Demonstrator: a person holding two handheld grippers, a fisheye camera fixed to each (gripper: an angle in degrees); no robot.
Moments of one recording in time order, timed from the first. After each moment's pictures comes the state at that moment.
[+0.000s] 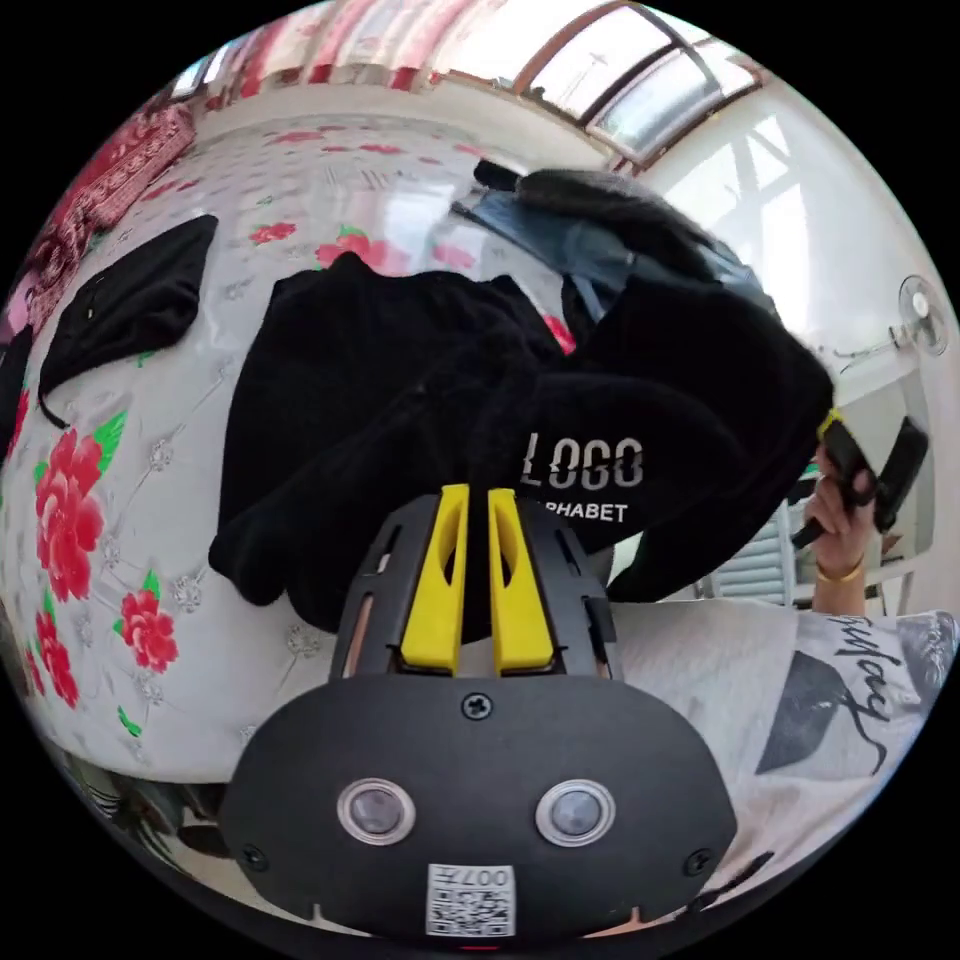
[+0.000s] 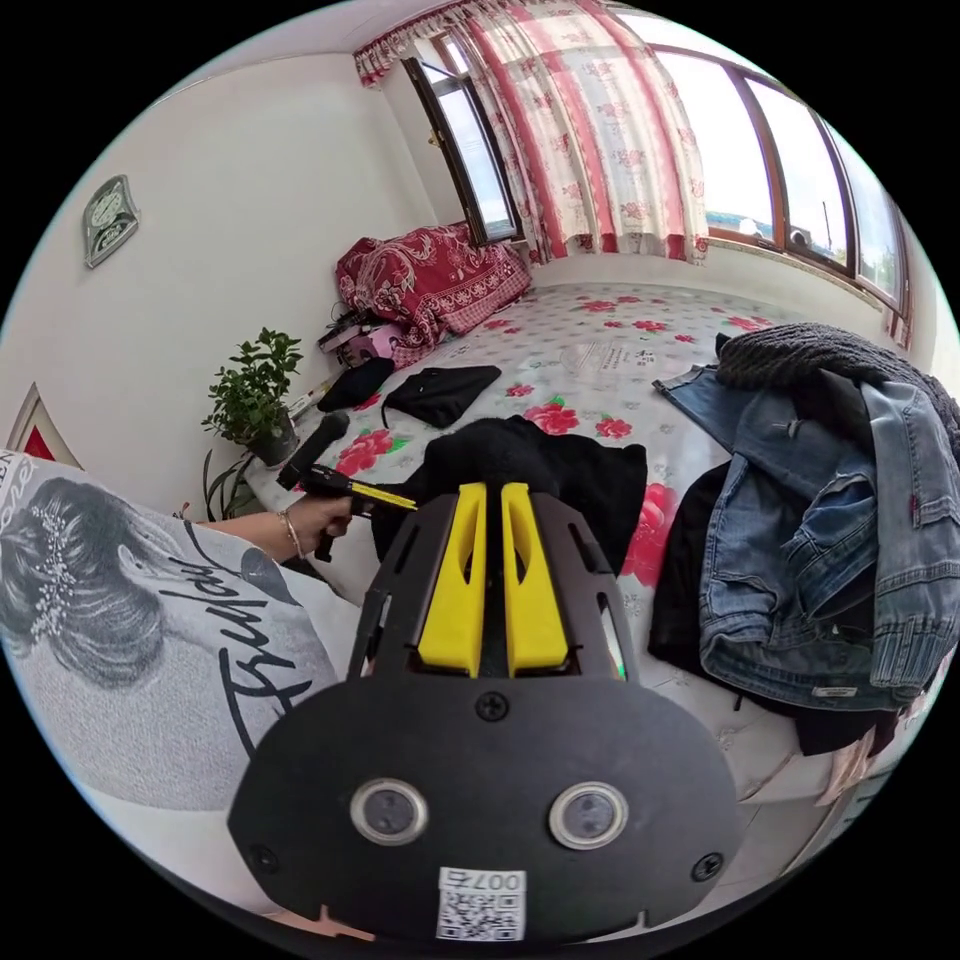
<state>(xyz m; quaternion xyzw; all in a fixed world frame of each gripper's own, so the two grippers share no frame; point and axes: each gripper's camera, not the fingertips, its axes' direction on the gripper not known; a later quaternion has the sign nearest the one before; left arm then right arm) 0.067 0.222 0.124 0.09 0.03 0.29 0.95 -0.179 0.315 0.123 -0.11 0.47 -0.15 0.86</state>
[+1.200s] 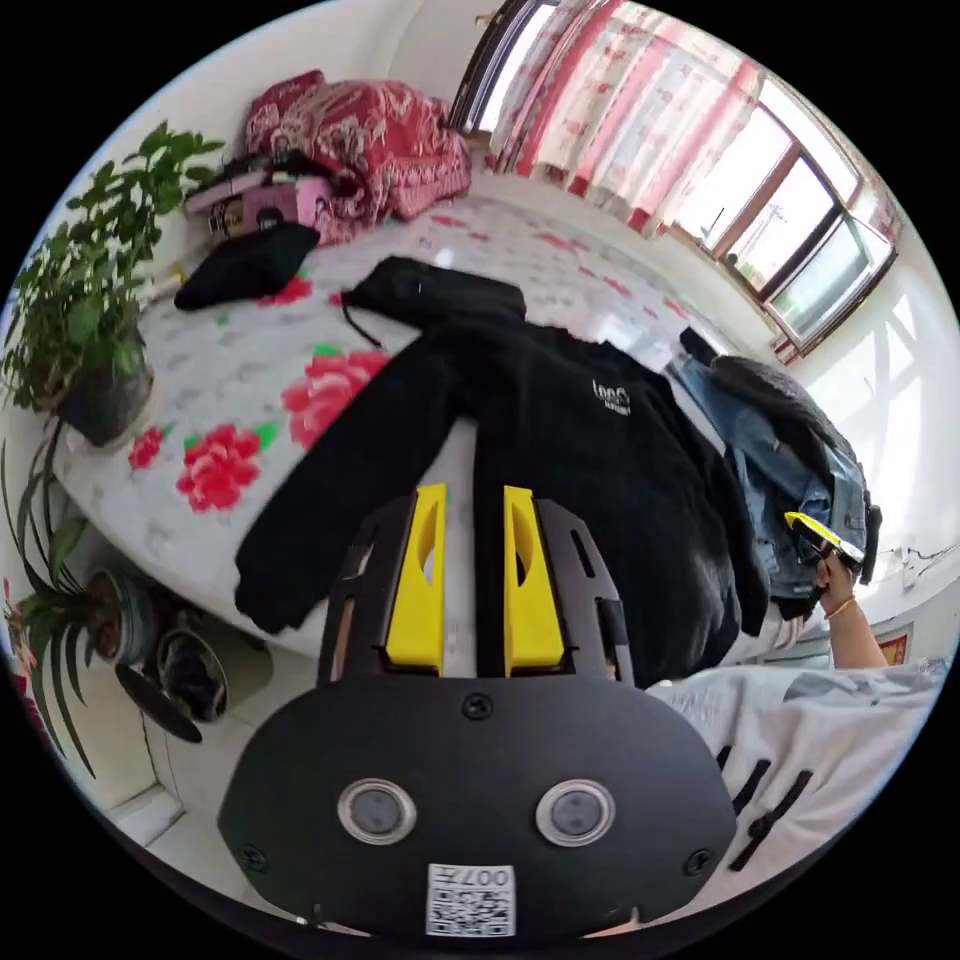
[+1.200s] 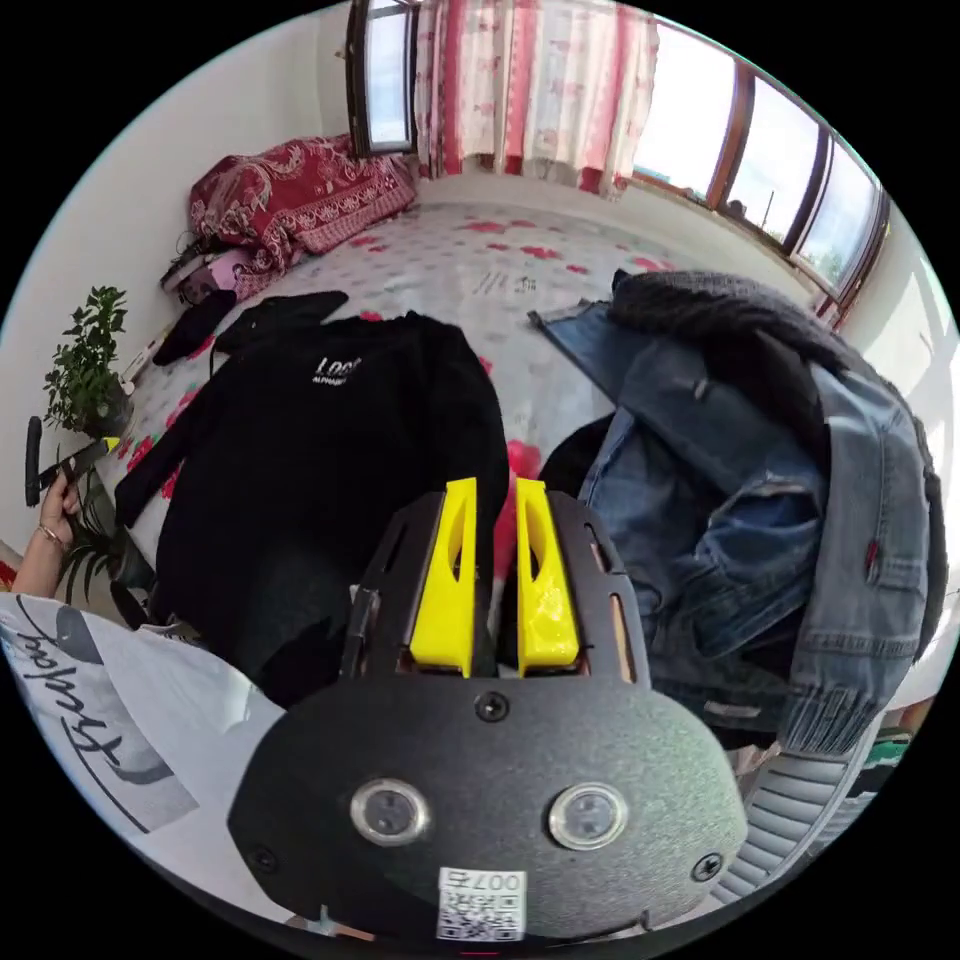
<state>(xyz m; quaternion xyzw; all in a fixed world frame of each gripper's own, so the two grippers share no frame) -0.132 0.222 0.029 0.25 -0.08 0.05 0.96 -0.037 0.224 0.155 -0.20 0.64 -0.06 0.74</state>
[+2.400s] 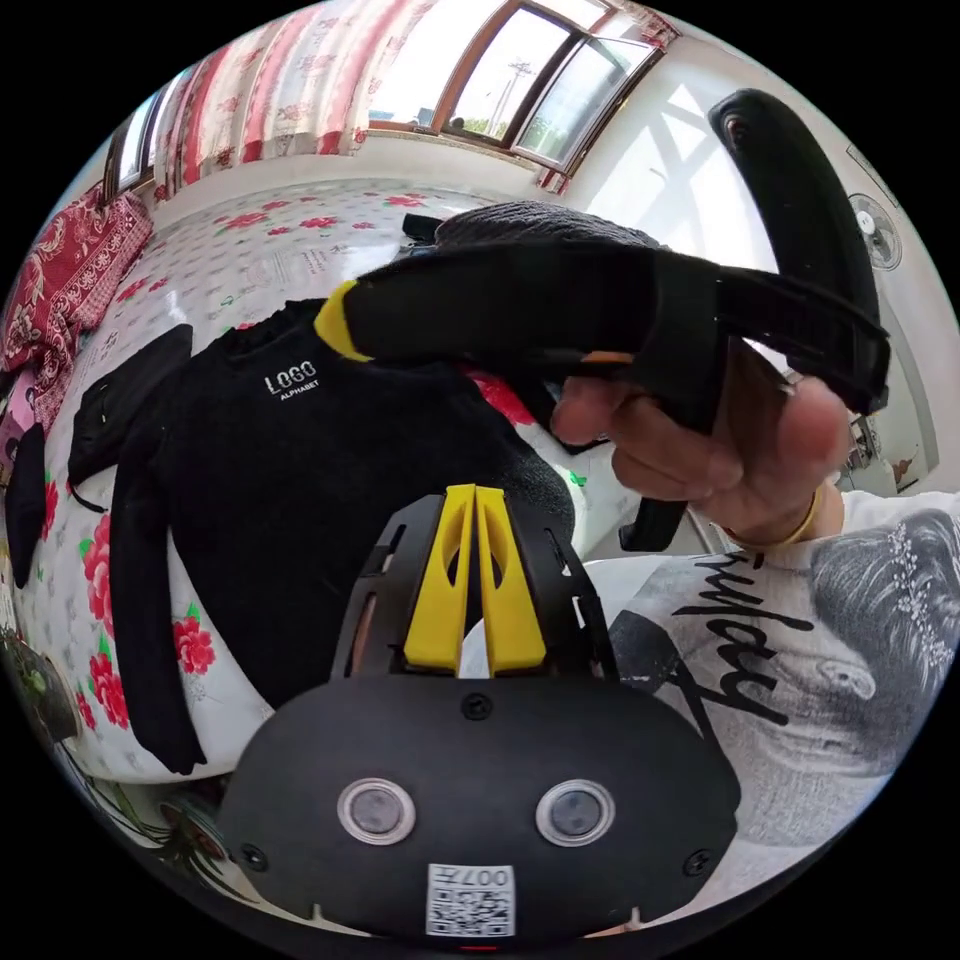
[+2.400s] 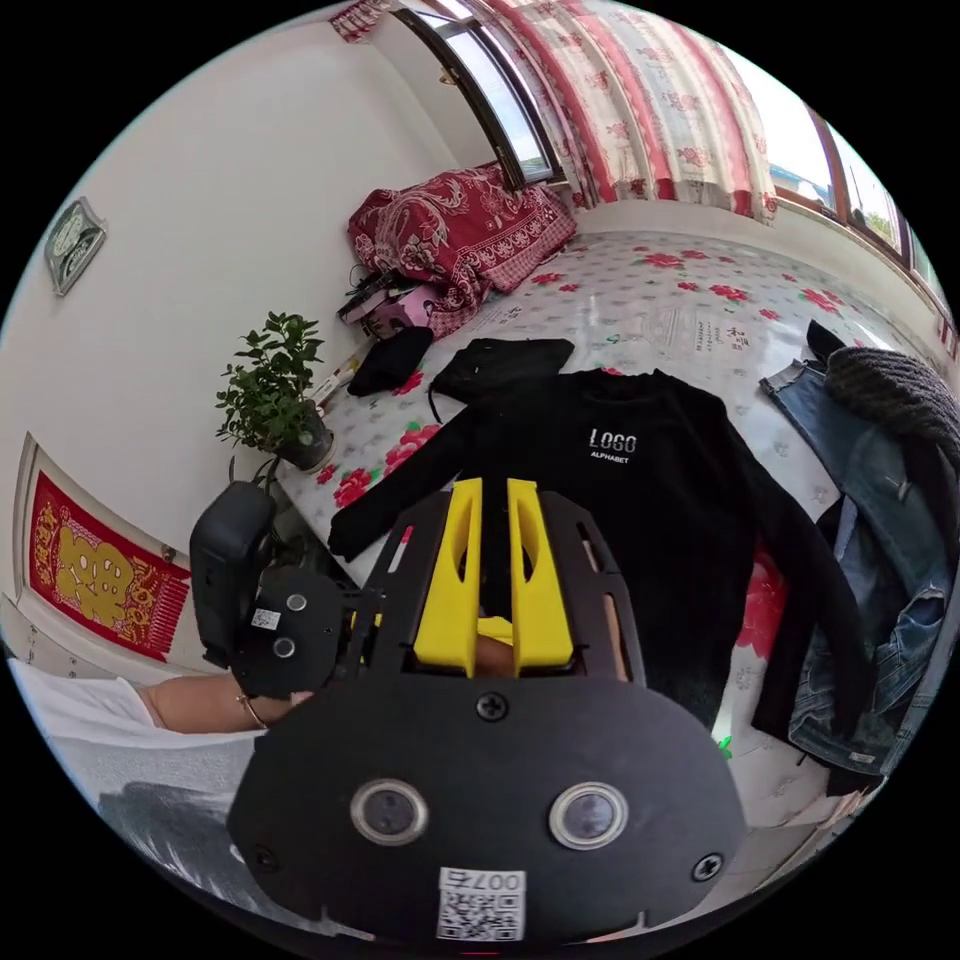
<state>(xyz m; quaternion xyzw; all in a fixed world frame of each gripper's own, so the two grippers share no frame) 0.065 0.216 0.101 0.11 -0.01 0.38 0.92 -0.120 0.211 0.345 -0.20 0.42 -0.10 0.88</state>
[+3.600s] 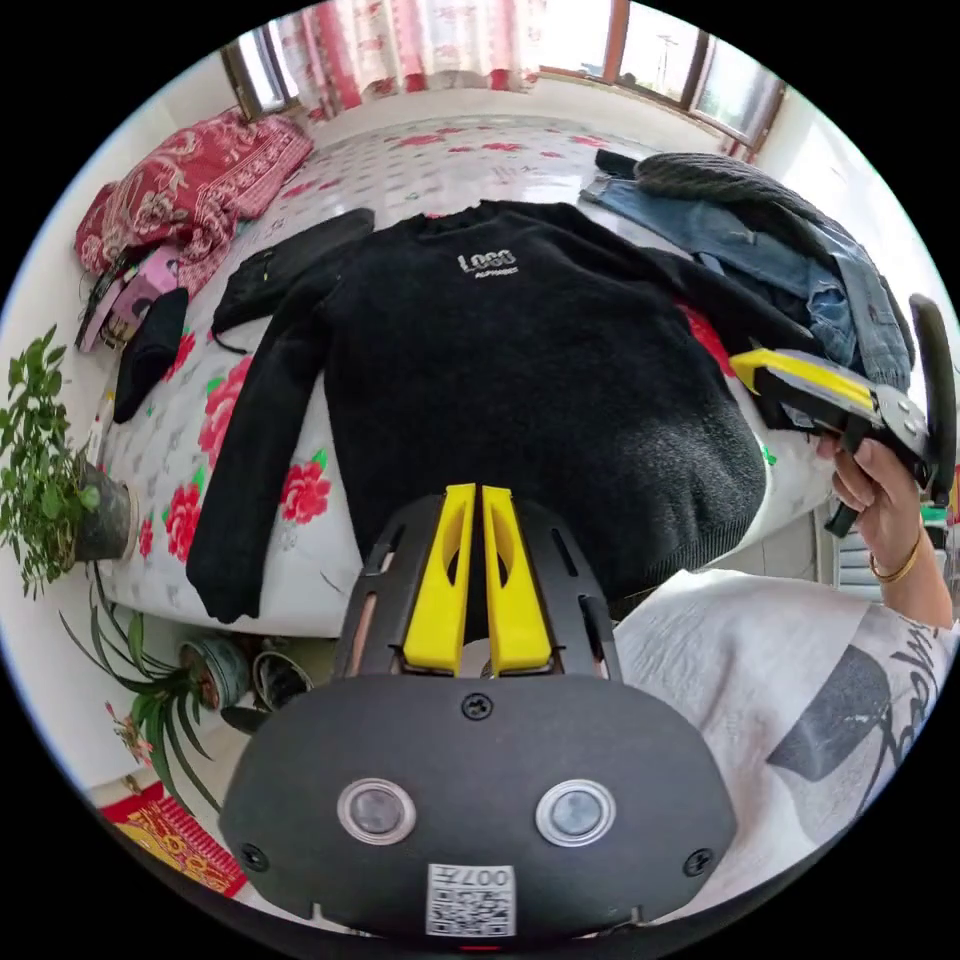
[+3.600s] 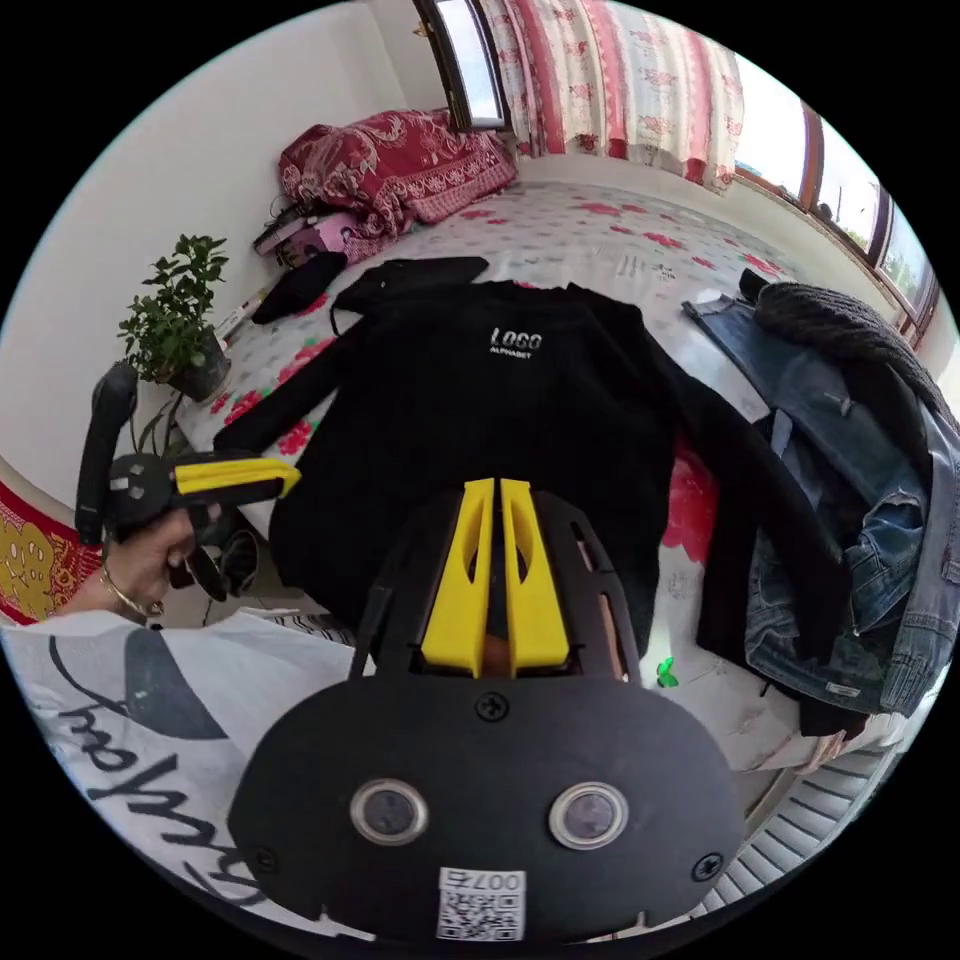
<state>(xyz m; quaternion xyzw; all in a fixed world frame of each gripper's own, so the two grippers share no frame) 0.009 0.224 0.193 0.11 -0.21 0.20 0.95 -0.010 0.266 0.290 -0.26 0.56 -0.06 0.79</state>
